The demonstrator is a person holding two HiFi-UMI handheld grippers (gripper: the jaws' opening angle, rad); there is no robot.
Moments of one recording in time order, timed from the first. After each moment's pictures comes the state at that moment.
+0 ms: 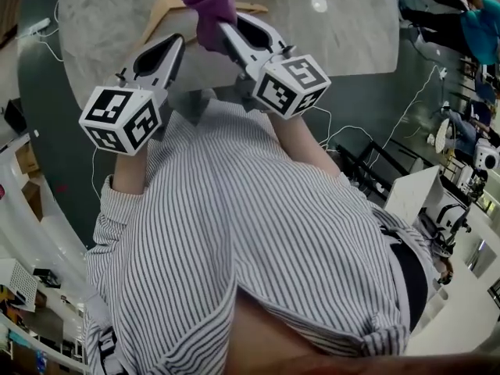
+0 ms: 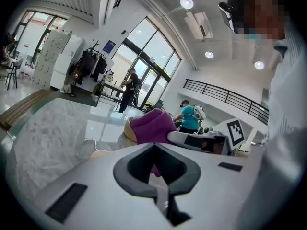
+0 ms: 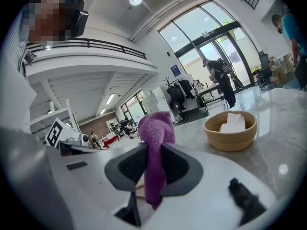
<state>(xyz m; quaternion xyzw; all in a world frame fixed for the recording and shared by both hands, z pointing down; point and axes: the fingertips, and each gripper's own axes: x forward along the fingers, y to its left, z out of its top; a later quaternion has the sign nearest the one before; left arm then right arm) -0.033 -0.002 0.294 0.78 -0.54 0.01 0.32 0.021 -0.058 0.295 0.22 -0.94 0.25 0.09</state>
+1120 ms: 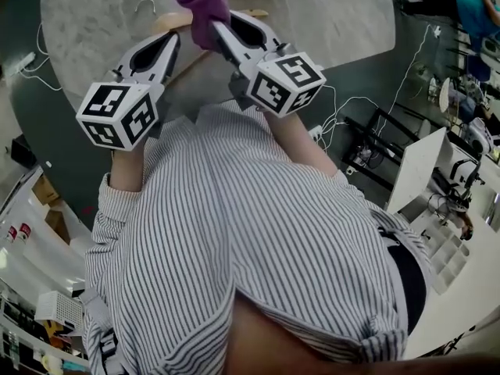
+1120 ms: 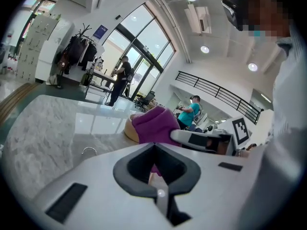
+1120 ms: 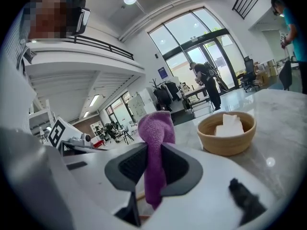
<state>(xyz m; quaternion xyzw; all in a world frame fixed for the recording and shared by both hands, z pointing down) -0.088 -0.065 0.309 0.82 -0.46 0.04 0.34 -0.028 -0.105 0.303 0.31 -0.91 0.27 0.10</state>
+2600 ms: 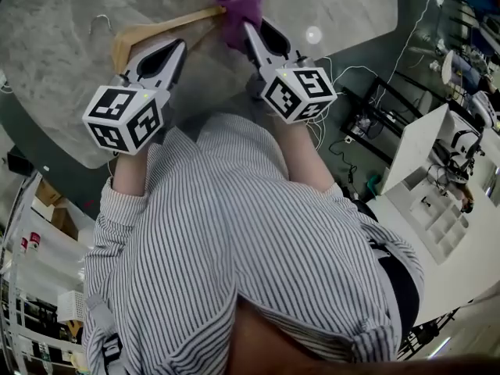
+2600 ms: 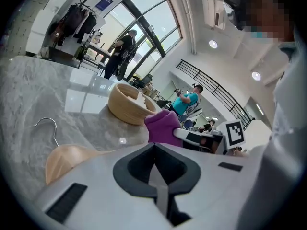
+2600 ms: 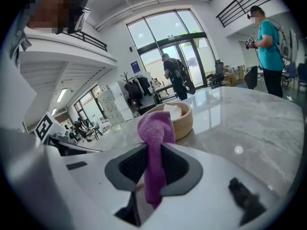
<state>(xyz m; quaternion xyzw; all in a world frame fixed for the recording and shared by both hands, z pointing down) 0.009 -0.116 0.391 0.81 -0.38 0.08 0.44 0.121 -0.165 0.390 0.45 -0.82 0.30 0.16</state>
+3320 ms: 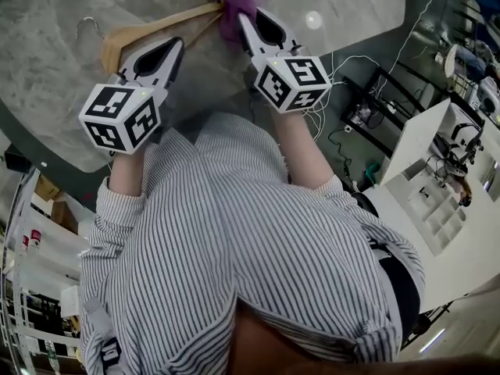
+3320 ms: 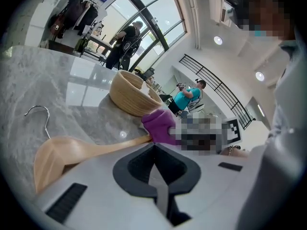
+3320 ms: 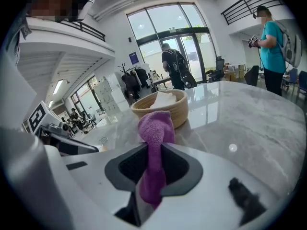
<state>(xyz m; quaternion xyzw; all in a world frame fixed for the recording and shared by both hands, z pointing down) 0.027 -0.122 0.420 0.80 -0.36 0.10 0.47 0.136 -0.180 0.431 0.45 -0.81 0.30 0.21</state>
